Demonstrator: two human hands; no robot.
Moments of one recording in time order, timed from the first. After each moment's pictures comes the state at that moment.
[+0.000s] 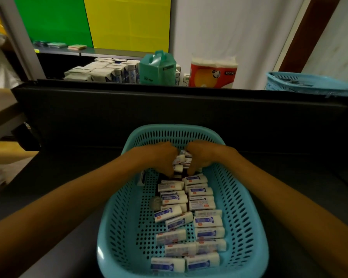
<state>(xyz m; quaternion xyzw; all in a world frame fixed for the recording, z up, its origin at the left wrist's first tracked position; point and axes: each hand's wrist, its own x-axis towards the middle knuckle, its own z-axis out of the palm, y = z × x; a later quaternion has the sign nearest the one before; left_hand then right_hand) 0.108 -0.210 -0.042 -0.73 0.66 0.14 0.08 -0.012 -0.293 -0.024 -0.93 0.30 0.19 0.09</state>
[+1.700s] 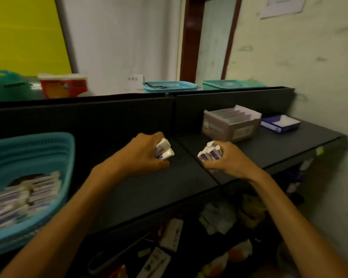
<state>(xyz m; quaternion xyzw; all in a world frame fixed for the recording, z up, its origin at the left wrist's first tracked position) -0.242 -0.201 0.031 -0.59 0.77 0.10 -0.22 -0.490 -0.262 0.006 -0.79 0.46 -0.29 0.28</state>
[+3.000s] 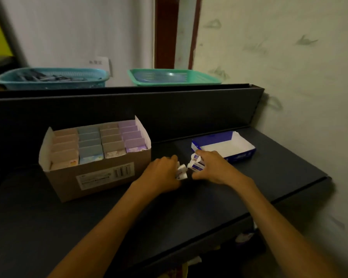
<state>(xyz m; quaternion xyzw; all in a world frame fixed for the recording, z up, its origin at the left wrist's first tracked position) -0.684 -0.642 -0.056 -0.67 0.72 0.14 -0.10 -0.851 -0.686 -0.038 -0.82 0.51 -0.09 0.23</state>
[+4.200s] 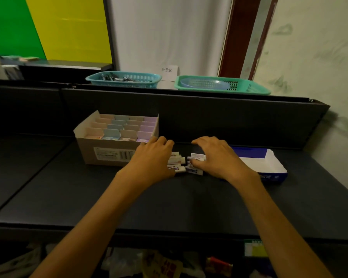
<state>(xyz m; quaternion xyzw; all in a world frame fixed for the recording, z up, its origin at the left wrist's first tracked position) -0.715 -0.585 -0.001 -0.80 0.60 -0.08 -0.05 -0.856 -0.701 0.004 -0.95 0.29 -0.10 0.06</state>
